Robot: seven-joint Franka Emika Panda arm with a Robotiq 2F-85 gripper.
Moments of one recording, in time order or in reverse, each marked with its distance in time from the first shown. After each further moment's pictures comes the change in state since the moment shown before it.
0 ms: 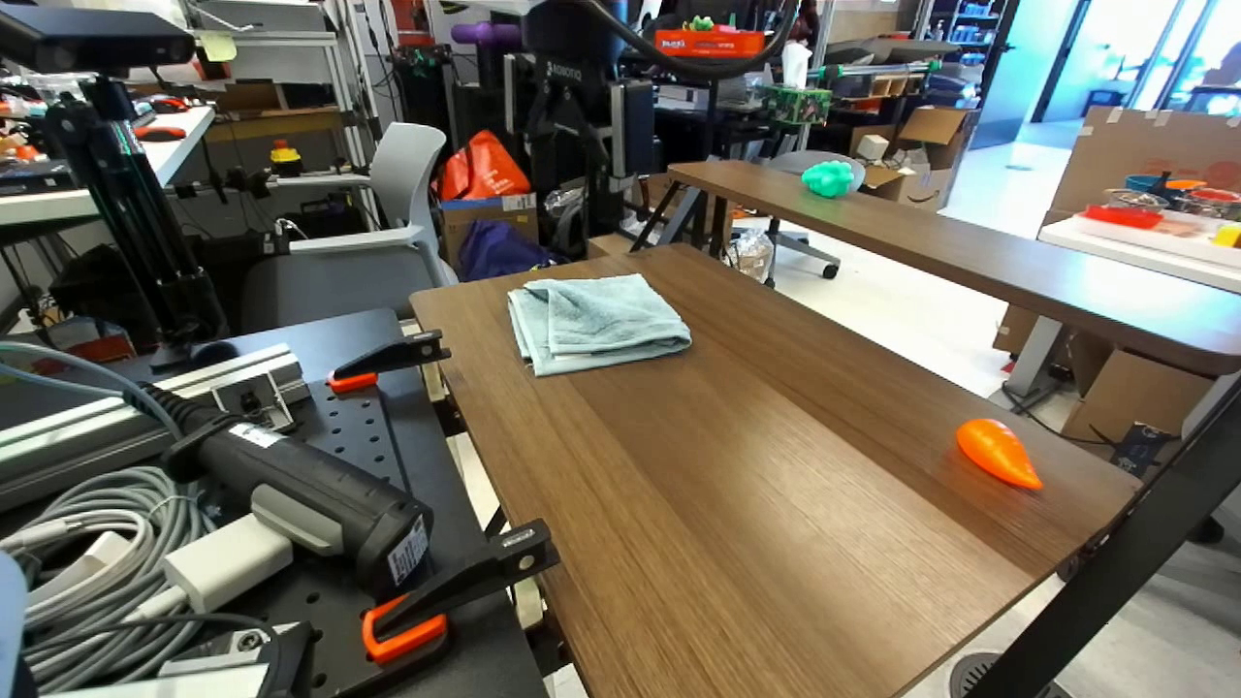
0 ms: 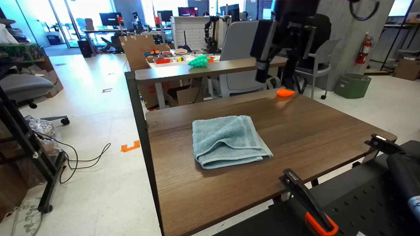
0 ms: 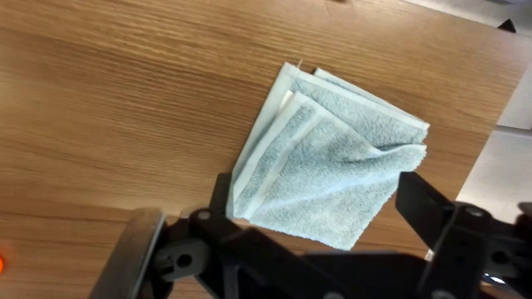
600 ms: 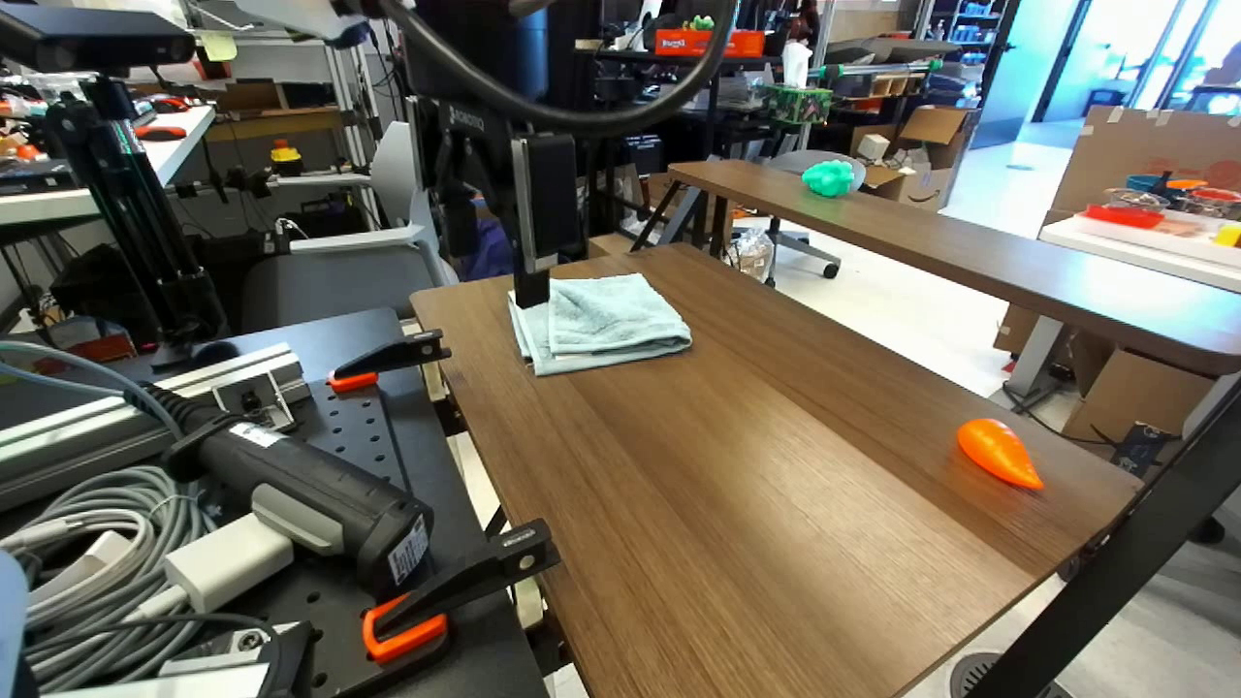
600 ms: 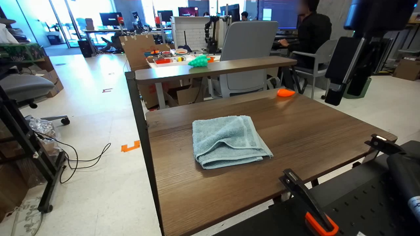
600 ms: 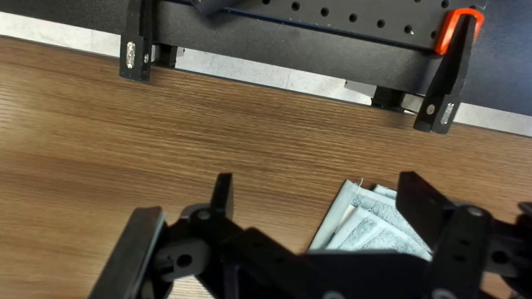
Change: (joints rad) arm -0.073 -0.201 -0.089 -0.307 -0.077 0.054 -0.071
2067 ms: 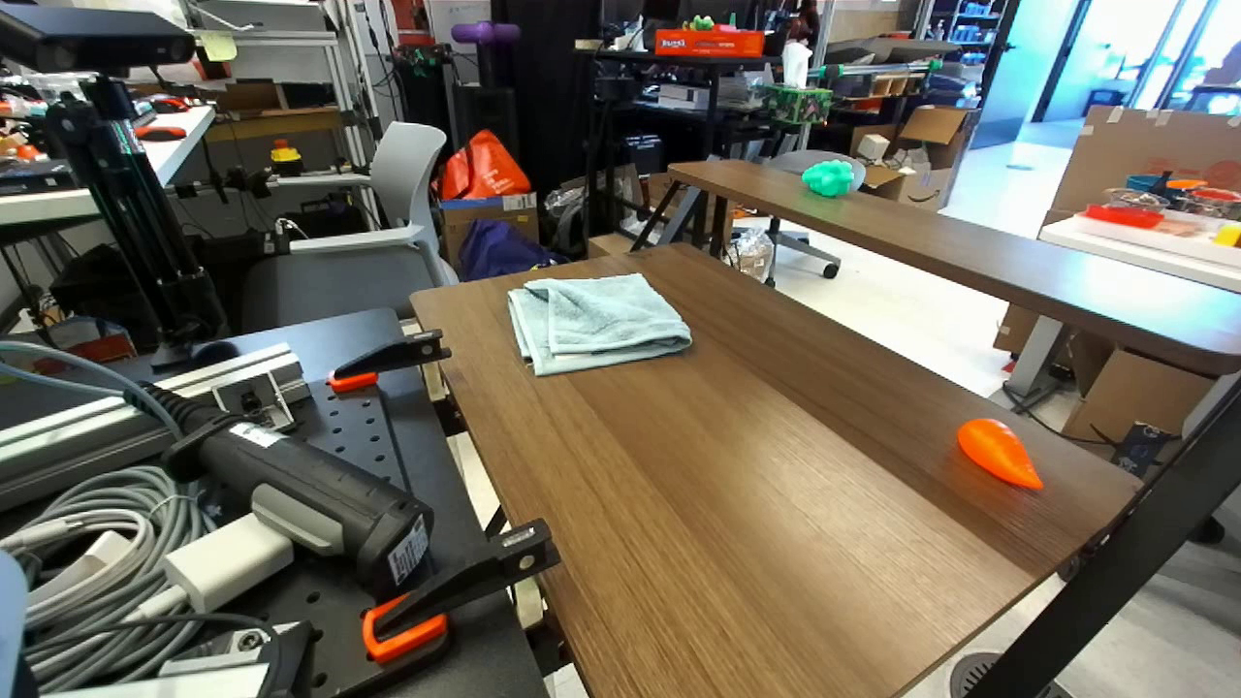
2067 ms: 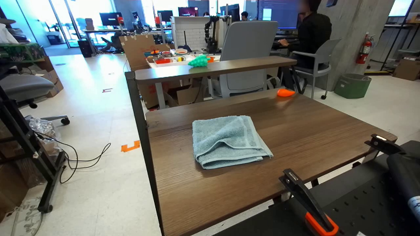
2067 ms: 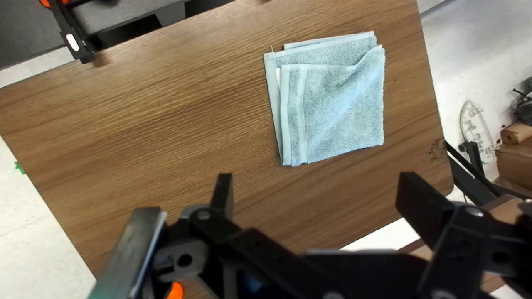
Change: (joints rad) arm -0.010 0.045 -0.049 0.539 0.169 -0.532 0.447
